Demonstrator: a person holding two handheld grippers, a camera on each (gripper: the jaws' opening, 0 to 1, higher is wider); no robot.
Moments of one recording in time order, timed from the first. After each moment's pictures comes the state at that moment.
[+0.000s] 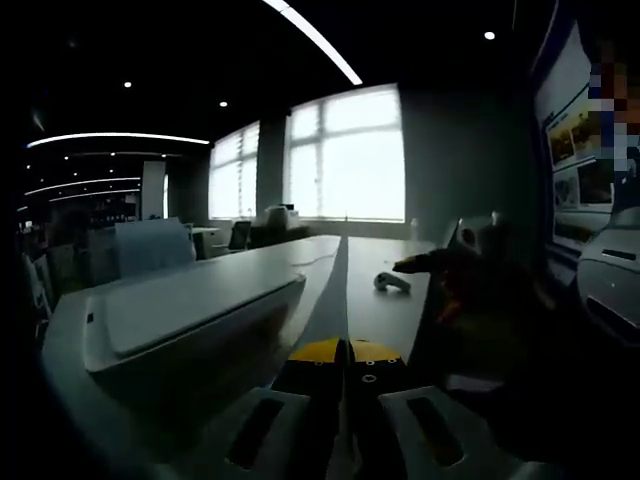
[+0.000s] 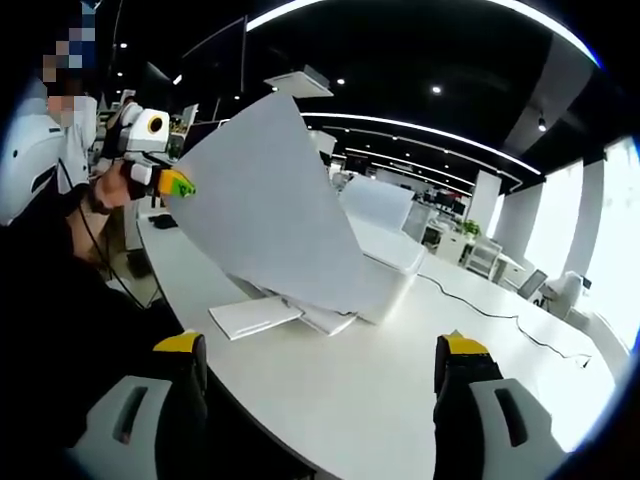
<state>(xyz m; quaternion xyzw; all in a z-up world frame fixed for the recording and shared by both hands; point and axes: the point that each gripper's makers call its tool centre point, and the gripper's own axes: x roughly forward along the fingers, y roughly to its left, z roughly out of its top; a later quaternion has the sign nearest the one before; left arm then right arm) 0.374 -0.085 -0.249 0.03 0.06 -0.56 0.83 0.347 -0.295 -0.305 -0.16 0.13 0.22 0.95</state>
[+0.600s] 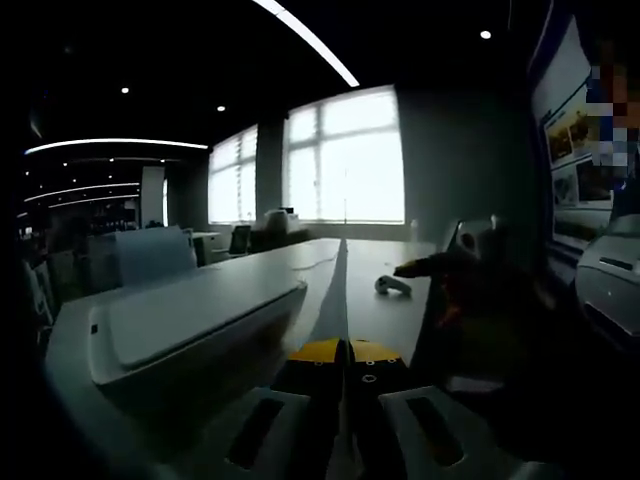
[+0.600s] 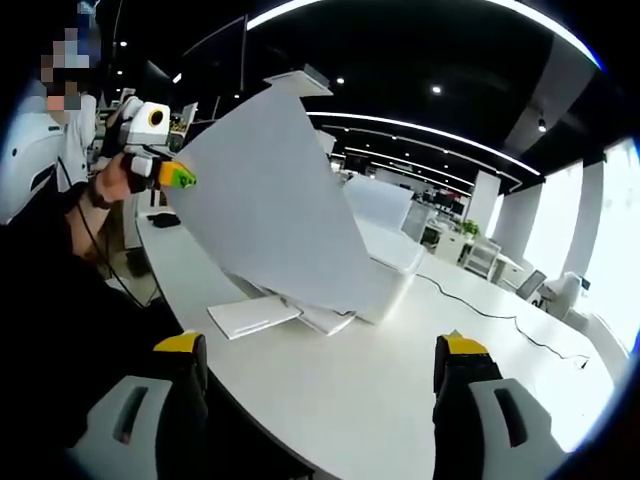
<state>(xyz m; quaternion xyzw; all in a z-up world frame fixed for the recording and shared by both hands) 0.375 -0.083 -0.238 0.04 0.05 -0.56 0.83 0.347 -0.295 -0.305 -0.16 0.13 0.22 0.95</state>
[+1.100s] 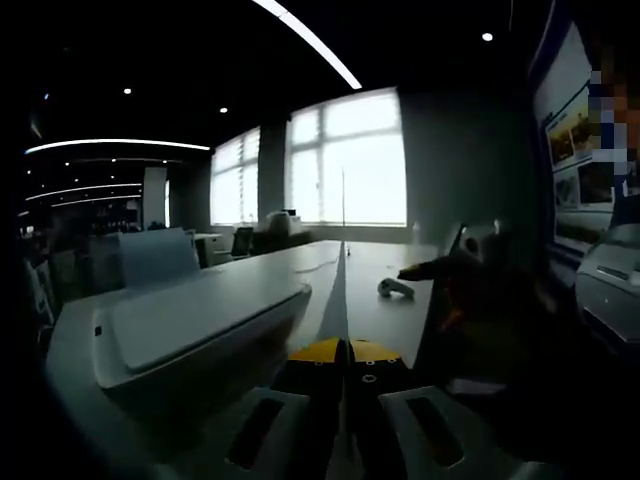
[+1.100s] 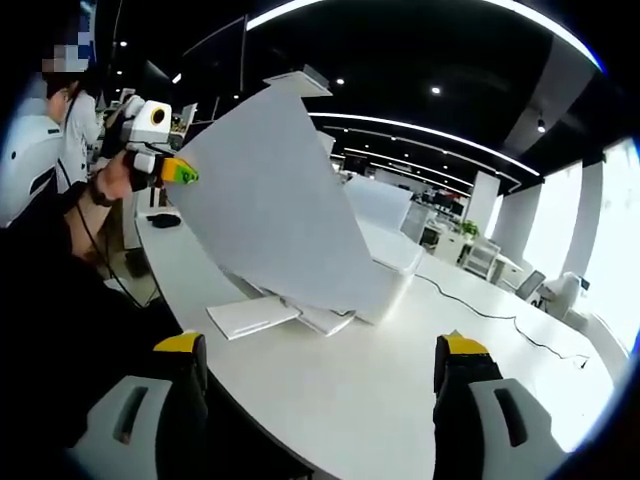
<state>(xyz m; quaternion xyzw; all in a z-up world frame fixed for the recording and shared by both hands) 0.380 -0.080 -0.234 0.03 0.05 -0.56 0.83 0.347 -0.297 -0.304 -0.16 0.13 0.22 0.95</state>
